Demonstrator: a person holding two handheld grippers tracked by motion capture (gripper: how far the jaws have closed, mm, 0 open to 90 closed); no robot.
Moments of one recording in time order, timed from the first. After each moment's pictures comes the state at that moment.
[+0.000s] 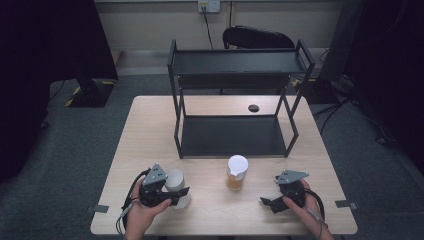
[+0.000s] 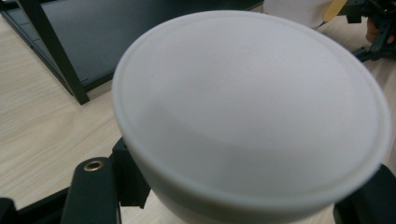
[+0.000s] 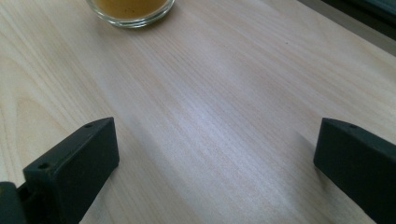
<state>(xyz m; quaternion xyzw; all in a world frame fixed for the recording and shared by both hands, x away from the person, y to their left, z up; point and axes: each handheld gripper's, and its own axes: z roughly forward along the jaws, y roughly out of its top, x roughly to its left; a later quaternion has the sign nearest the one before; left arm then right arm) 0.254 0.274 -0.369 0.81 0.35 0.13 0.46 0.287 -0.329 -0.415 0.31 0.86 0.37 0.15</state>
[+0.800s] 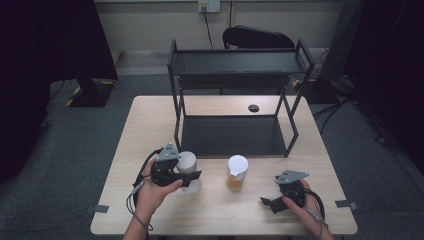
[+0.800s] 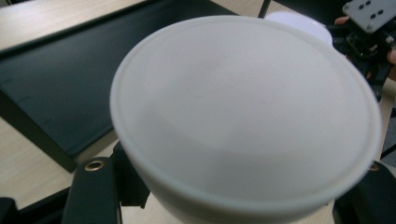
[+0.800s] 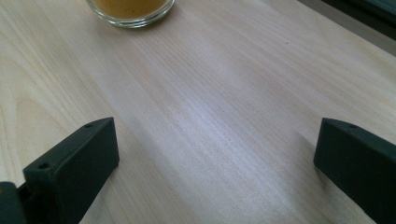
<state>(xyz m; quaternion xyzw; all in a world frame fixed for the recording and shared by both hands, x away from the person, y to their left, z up) 0.297 0.244 -0.324 0.82 0.32 0.11 0.46 0.287 -0.329 -0.415 0.31 0.86 0.37 0.15</state>
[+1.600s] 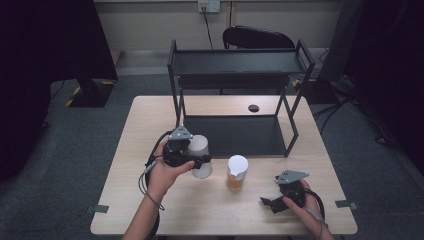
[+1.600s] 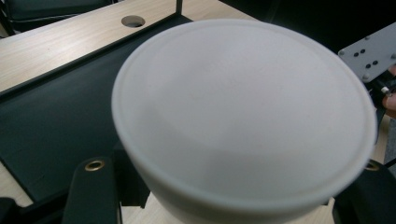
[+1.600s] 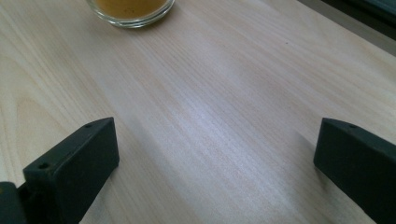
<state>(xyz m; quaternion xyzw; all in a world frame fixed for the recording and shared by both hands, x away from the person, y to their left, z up) 0.338 0.219 -0.298 0.82 0.31 0.10 0.47 0.287 -0.329 -0.414 0.31 0.86 0.37 0.15</state>
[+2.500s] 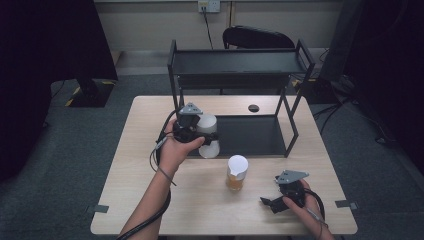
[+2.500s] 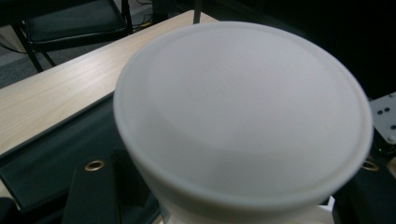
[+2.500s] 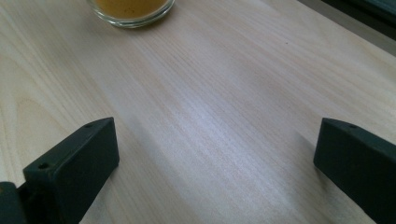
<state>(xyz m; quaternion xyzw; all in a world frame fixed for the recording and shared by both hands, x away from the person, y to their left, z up) 0.376 0.192 -0.263 0.81 0.32 0.12 0.48 0.287 -0.329 -0.415 0.31 0.86 0.37 0.15</state>
